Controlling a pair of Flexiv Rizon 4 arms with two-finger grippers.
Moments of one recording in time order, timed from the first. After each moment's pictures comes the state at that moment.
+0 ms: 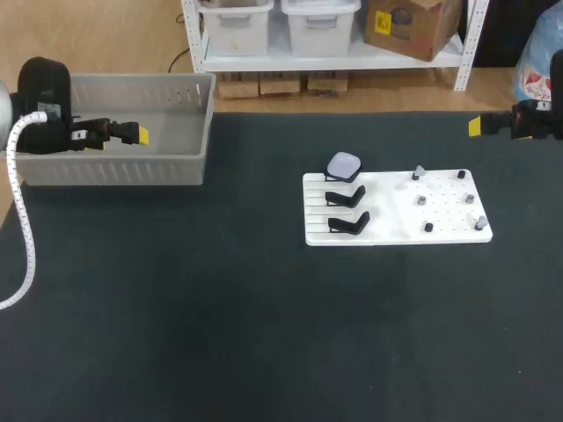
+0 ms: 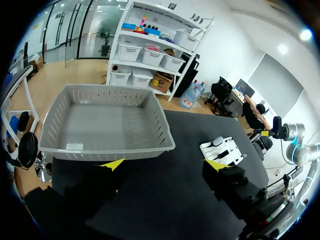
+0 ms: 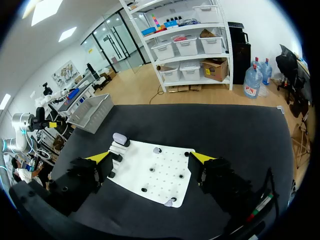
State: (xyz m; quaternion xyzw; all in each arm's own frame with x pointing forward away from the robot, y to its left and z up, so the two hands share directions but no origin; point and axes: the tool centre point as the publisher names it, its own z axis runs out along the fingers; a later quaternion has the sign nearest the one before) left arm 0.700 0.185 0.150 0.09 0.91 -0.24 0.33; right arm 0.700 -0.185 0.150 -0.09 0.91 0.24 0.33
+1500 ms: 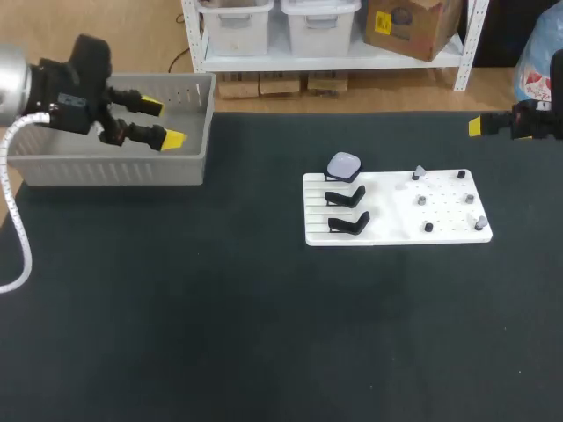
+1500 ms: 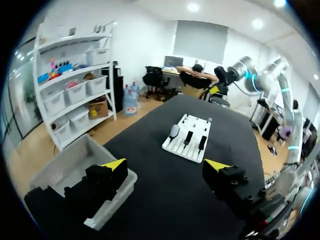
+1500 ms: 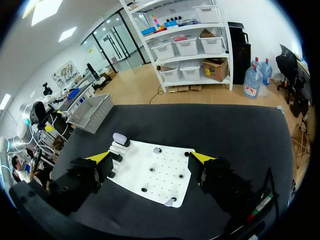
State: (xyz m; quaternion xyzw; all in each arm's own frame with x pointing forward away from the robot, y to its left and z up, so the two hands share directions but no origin) left arm 0.703 0.113 0.173 0.46 0.75 -0.29 0.37; right arm 0.700 -0.185 0.150 -0.09 0.91 0.24 0.33
